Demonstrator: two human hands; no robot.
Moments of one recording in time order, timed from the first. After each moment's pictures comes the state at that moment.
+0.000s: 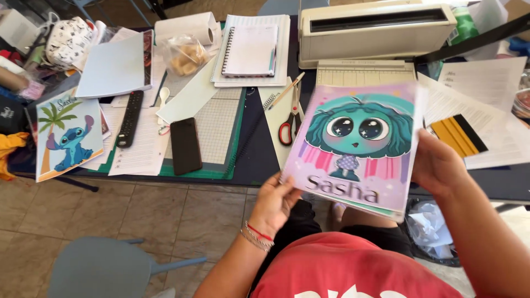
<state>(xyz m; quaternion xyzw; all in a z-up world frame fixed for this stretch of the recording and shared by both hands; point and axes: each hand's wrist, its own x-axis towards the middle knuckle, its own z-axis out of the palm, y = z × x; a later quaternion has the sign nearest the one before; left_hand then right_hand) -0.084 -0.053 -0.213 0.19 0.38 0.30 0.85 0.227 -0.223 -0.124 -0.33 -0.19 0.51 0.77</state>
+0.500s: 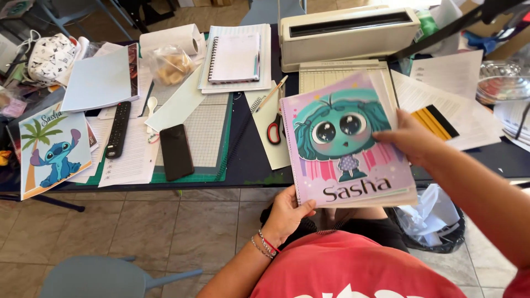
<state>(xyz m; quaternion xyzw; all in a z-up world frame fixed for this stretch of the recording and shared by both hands) -0.090 -0.113 -0.204 0.51 0.26 0.19 0.80 0.197 -0.196 -0.065 -0.74 -0.08 0.42 0.52</state>
